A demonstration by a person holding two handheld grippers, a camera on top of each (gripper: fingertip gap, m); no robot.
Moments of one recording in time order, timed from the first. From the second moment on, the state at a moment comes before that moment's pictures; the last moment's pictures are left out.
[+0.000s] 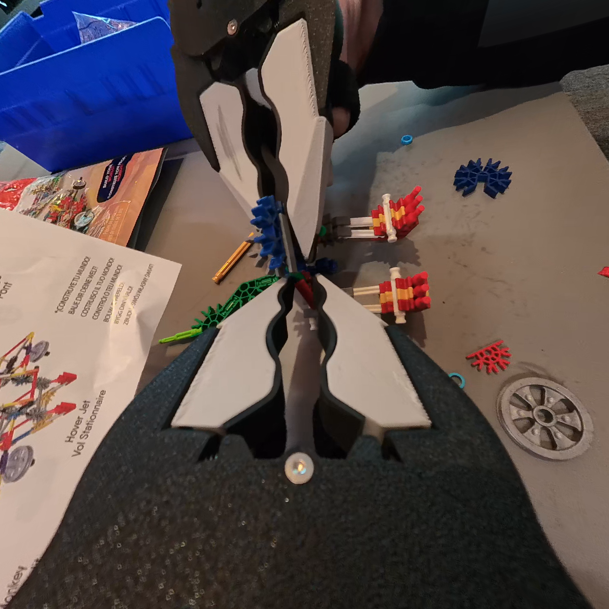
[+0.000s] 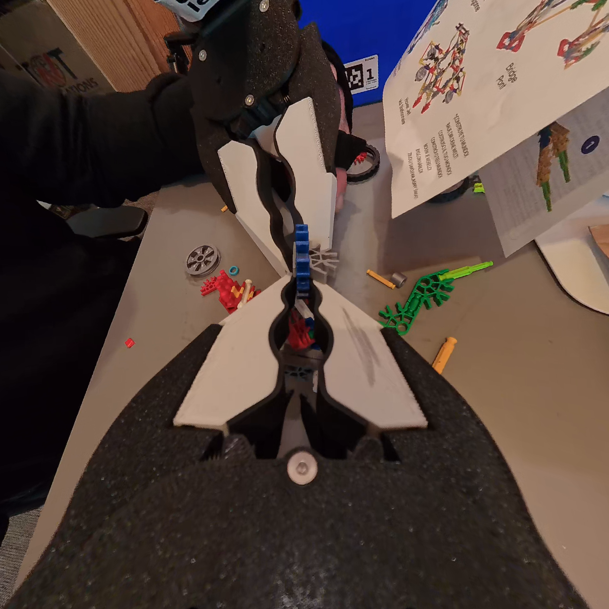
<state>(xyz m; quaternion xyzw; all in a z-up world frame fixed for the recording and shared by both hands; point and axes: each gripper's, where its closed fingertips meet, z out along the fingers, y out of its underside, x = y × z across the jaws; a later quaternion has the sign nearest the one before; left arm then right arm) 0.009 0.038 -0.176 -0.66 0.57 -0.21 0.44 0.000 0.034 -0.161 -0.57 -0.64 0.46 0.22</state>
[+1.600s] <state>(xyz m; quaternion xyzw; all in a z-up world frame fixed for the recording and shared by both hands) 0.006 0.052 -0.149 -0.68 0.47 -0.29 0.48 0.005 0.051 -0.162 -0.60 -0.62 0.45 0.23</state>
